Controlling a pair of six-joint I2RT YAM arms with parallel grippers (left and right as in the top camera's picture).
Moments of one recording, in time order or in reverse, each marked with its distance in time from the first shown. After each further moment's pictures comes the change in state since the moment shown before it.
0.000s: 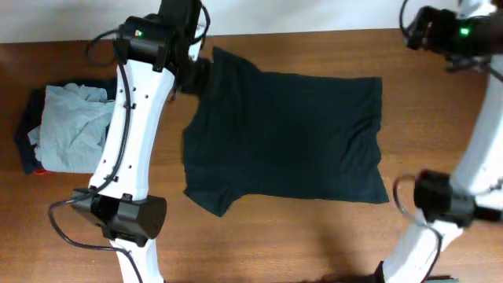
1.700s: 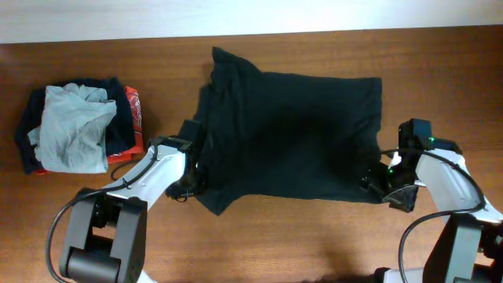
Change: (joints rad) left arm 0.000 -0.304 -1.422 0.757 0.061 -0.308; right arm 0.002 -0.502 -1.934 0.712 0.132 0.187
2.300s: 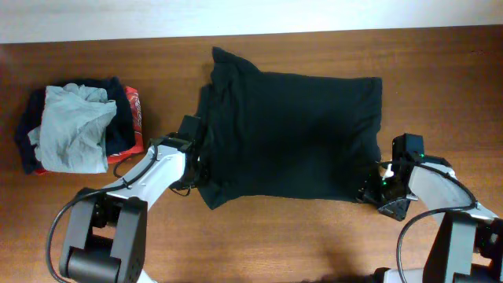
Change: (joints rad) left arm 0.000 0.000 0.000 0.113 0.000 0.001; right arm 0.000 -0.001 -0.151 0.181 0.000 -0.004
